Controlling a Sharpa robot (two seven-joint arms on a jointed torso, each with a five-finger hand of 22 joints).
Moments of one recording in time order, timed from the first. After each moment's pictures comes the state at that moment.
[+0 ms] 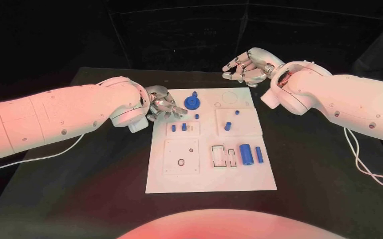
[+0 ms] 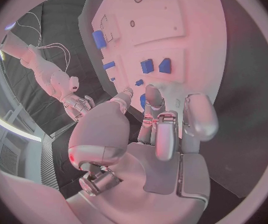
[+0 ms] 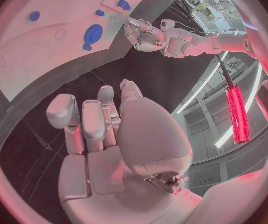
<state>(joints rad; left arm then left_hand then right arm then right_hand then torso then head) 1.36 -0.73 -0.22 1.46 -0.81 -0.07 -0.41 1.03 -0.04 0.18 0.11 0.05 0.89 0.08 0.56 0.40 1.09 0.01 0.96 0.58 1.47 -0.06 1.51 1.31 0.11 1.40 0.04 1.01 1.21 1.27 -0.78 -0.02 1.41 -0.90 -0.29 0.04 1.43 -0.01 -0.12 0.28 0.47 0.93 0.15 0.12 0.07 1.16 0.06 0.87 0.86 1.47 -0.01 1.20 1.13 0.09 1.26 0.10 1.27 1.06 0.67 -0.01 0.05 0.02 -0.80</state>
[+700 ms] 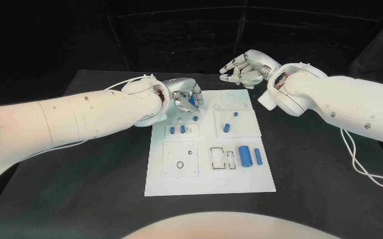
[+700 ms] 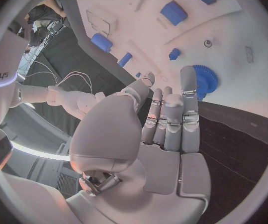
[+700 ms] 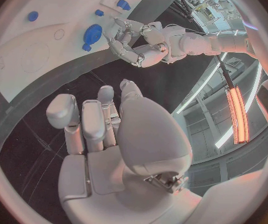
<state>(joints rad) 1.33 -0.56 -0.23 1.31 -1.18 -0.21 0.00 1.31 -0.10 0.33 -0.08 0.05 0.88 0.14 0.33 0.16 0.86 0.10 0.50 0.18 1.31 0.02 1.17 0.97 0.18 1.25 0.11 0.50 0.85 1.27 -0.77 -0.02 1.41 -0.90 -0.29 0.04 1.43 -0.01 -0.12 0.28 0.47 0.93 0.15 0.12 0.07 1.16 0.06 0.87 0.86 1.47 -0.01 1.20 1.13 0.09 1.26 0.10 1.27 1.06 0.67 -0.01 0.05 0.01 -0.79</state>
